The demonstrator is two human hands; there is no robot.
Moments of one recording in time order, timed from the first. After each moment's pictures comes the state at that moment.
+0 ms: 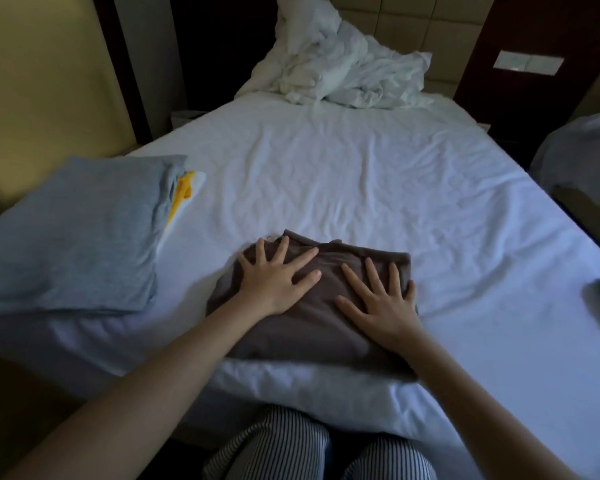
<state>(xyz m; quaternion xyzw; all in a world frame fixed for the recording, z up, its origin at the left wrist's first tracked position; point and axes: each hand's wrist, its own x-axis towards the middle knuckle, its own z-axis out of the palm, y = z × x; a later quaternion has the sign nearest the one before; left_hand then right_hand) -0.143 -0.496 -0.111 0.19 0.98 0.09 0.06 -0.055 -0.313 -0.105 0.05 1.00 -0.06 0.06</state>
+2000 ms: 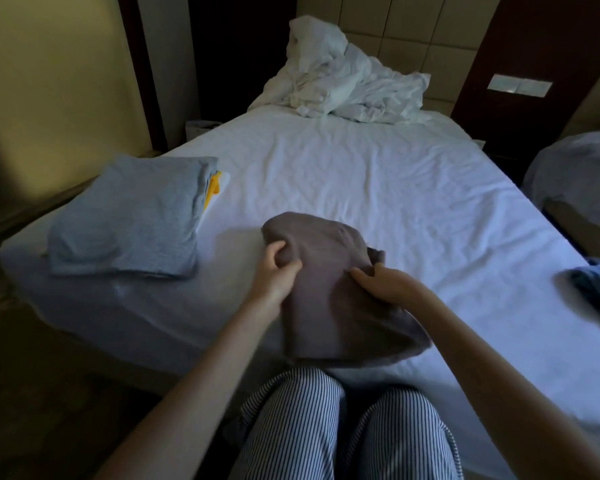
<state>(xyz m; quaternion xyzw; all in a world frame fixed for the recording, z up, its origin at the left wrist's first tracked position) -0.051 -0.523 -0.072 -0.08 0.70 0.71 0.04 -0.039 -0.334 -0.058 0.15 0.97 -0.15 0.13</state>
